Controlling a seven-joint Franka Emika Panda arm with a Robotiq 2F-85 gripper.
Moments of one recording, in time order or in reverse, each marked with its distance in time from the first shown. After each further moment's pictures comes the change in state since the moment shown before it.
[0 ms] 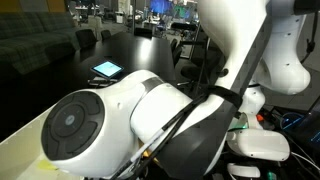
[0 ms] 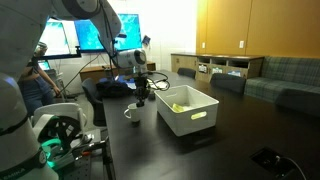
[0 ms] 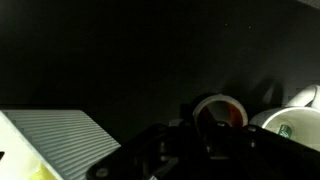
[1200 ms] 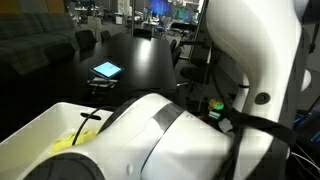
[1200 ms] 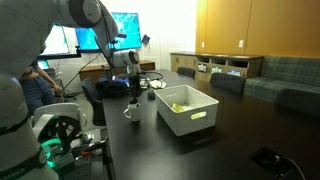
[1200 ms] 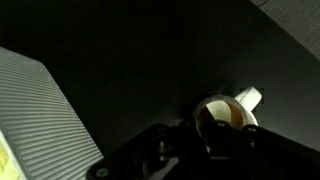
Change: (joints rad) arm 0.082 0.076 0.043 0.117 0.000 -0.048 -0.186
